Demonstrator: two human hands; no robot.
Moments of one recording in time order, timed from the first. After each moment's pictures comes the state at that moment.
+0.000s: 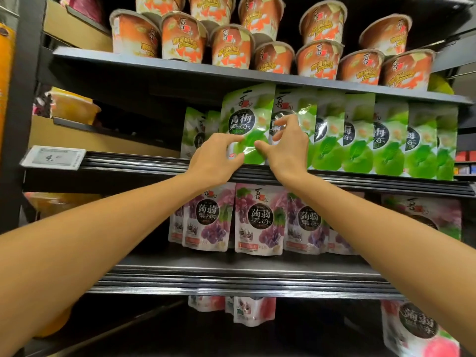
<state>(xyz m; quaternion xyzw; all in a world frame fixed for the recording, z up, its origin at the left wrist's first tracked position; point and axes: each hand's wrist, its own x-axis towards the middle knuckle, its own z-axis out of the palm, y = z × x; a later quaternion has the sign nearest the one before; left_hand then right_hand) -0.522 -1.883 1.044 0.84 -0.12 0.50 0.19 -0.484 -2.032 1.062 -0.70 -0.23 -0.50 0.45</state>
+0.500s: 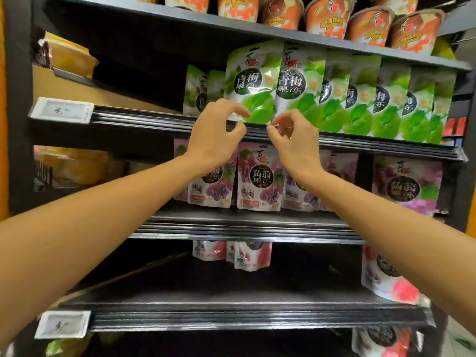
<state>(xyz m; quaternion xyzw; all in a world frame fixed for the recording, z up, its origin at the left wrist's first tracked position) -0.564 -1.885 1.004 0.77 -0.19 0.56 0.24 -0.514 -2.046 1.001 -0.71 -0.28 -0.51 0.40</state>
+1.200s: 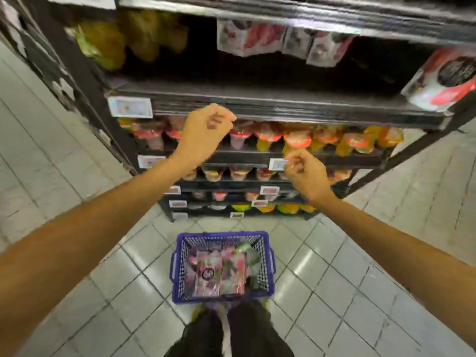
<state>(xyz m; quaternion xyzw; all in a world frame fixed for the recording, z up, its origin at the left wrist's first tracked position) -0.680 -1.811 0.524 0.83 0.02 0.14 0.54 -0.658 -2.062 0.483 -0.91 -0.09 0.05 0.40</state>
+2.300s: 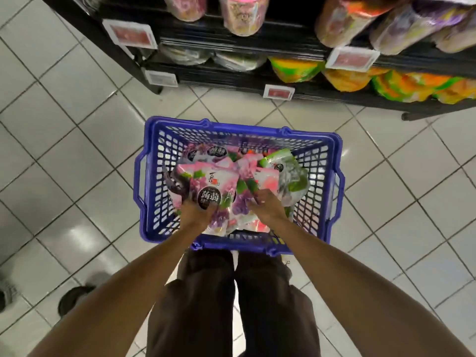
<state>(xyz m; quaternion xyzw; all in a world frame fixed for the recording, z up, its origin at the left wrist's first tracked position) -0.881 -1.874 -0.203 0.74 0.48 -0.30 0.37 -0.789 -2.047 -0.192 -0.81 0.10 0.50 0.29</state>
